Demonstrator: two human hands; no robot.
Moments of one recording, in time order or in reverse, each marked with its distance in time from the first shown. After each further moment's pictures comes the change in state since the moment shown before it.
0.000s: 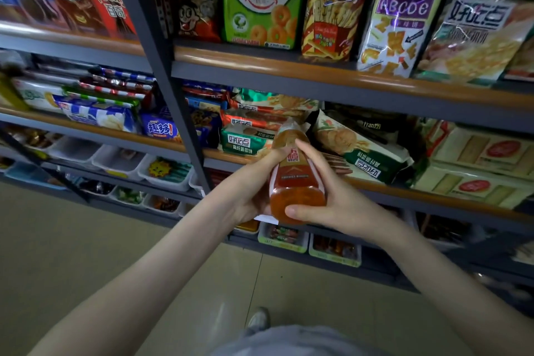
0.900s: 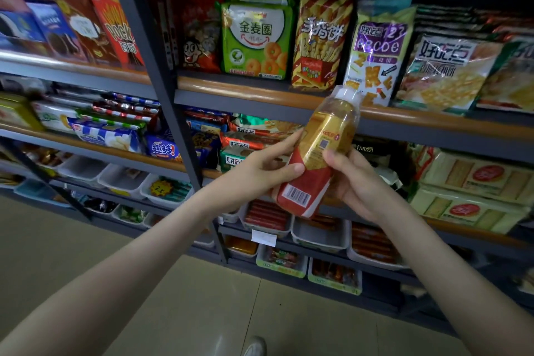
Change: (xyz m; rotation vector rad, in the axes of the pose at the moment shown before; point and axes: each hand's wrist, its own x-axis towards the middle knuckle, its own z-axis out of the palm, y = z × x) left_hand -0.005 0.030 0.011 0.437 -0.227 0.545; right_hand 0.014 -0.007 -0.055 0.575 0.263 -0.012
